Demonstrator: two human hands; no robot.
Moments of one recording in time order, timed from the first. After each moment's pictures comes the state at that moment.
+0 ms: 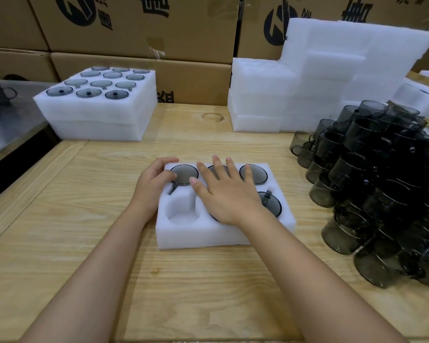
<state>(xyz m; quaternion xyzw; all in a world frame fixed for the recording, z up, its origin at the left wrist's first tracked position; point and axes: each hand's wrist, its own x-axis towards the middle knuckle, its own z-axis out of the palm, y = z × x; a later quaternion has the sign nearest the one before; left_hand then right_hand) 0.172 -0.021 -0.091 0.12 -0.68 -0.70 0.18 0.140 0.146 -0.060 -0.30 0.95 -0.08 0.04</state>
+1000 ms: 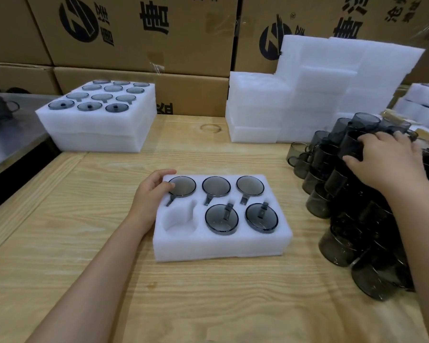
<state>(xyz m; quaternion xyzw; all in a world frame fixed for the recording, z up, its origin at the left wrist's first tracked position) 0.169 -0.025 -0.096 0.13 -0.68 -0.70 0.18 0.068 0.338 0.030 0.01 0.99 0.03 -0.16</state>
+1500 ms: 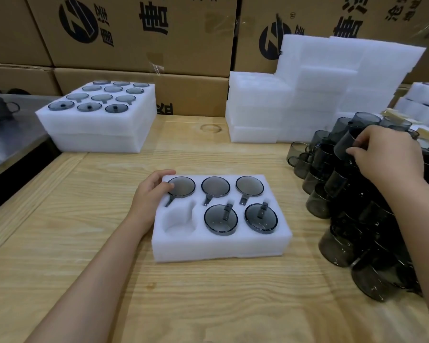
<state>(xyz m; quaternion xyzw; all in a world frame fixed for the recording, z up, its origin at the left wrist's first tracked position) 0.168 -0.025 -0.096 0.13 -0.68 -0.71 0.17 0.068 0.330 0.037 -0.01 0.97 -0.07 -0.24</state>
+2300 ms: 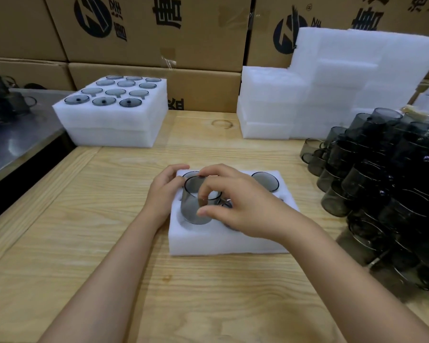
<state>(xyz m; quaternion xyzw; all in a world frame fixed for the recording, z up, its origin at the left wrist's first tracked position) 0.169 -0.023 -0.095 0.09 -0.70 -0.68 0.20 0.172 0.169 -0.010 -0.49 0.80 -0.34 0.08</state>
